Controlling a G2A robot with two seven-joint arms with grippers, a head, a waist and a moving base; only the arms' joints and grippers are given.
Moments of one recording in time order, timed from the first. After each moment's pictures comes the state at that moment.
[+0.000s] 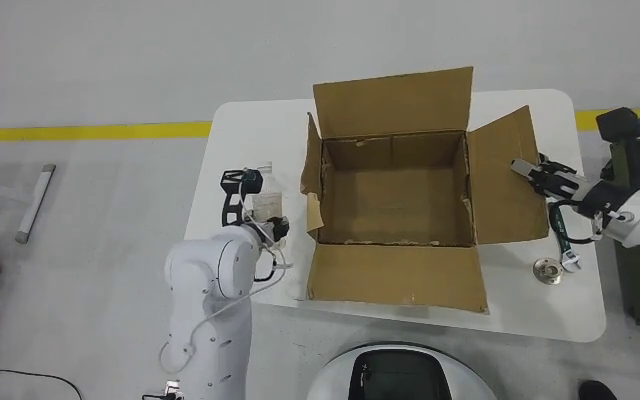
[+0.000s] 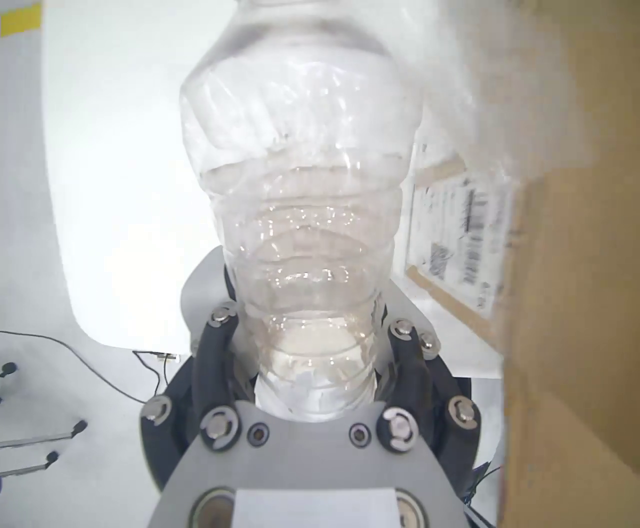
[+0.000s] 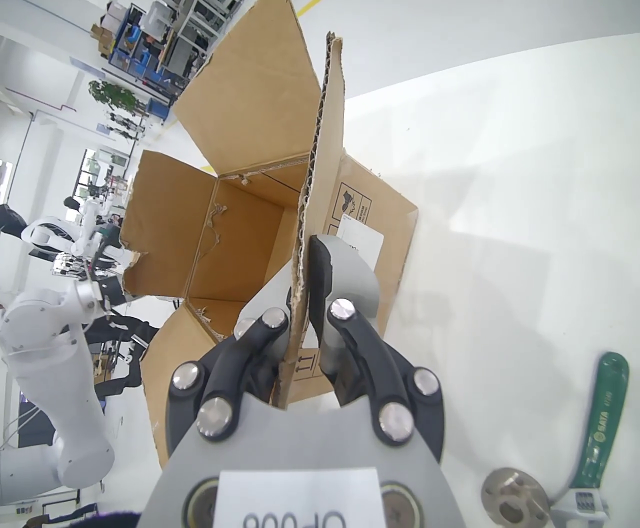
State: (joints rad) left arm 0.97 -1.52 -1.44 -1.99 1.46 0.05 -1.51; right arm -1.29 -1.01 1.82 -1.97 -0.22 0.03 0.90
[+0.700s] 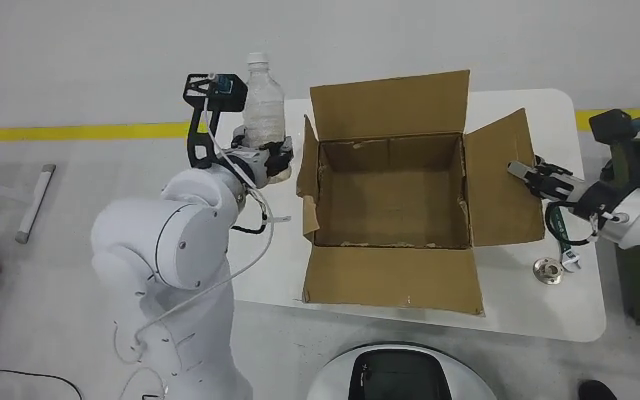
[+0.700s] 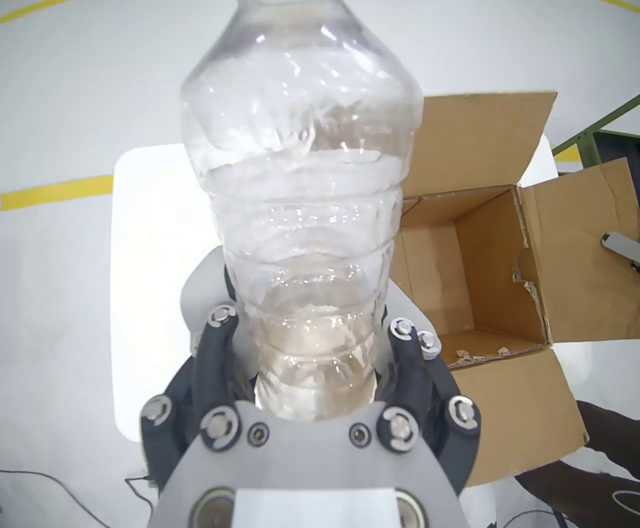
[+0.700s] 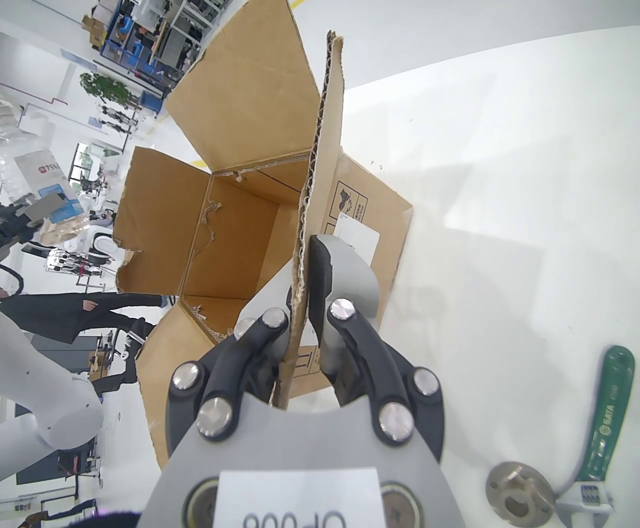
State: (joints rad) left arm 0.66 -1.52 -1.38 -2.07 1.32 0.08 -1.52; right arm -1.29 -0.99 1.80 -1.99 -0.23 0.06 0.90
